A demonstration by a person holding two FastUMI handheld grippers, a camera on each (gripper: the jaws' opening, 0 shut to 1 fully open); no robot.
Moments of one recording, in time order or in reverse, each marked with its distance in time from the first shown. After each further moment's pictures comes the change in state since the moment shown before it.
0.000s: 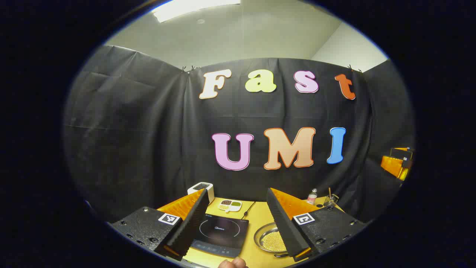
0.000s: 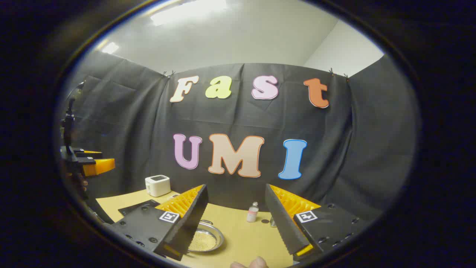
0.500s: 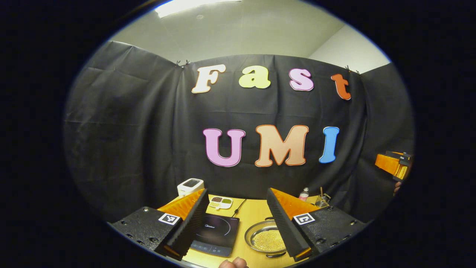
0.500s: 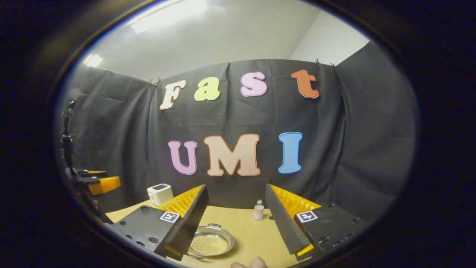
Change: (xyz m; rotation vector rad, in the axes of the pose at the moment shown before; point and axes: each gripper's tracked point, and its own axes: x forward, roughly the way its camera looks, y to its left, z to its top) left arm 0.022 -0.013 -0.008 -0.020 0.030 -0.105; right arm 0.006 0.004 0.005 0.124 0.020 -0.085
